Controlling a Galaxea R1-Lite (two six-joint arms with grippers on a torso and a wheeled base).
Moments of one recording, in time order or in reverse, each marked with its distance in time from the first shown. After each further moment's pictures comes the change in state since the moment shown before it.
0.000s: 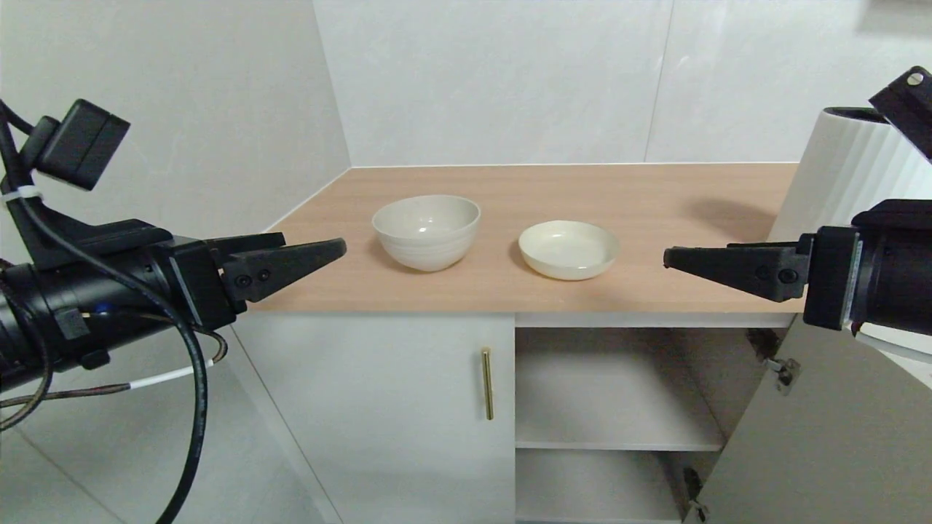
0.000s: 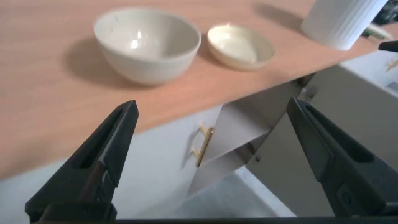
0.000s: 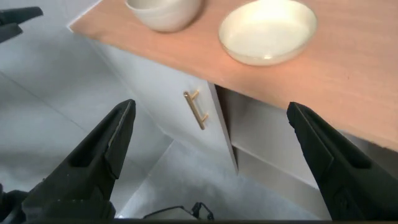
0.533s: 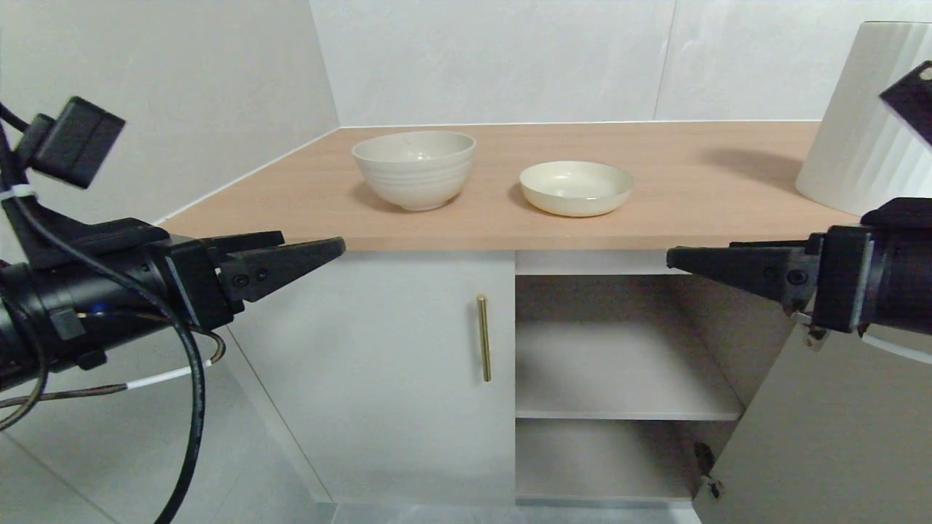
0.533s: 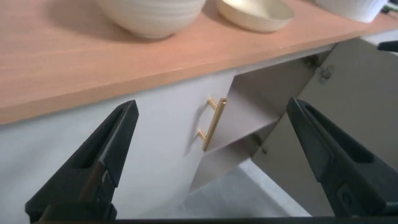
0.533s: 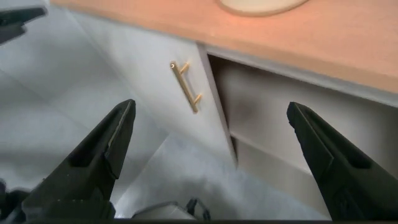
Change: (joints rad) left arm 0.000 -0.005 -0.001 0.002 0.003 0.000; right arm 0.002 -0.011 0.000 0.010 0.000 -0.002
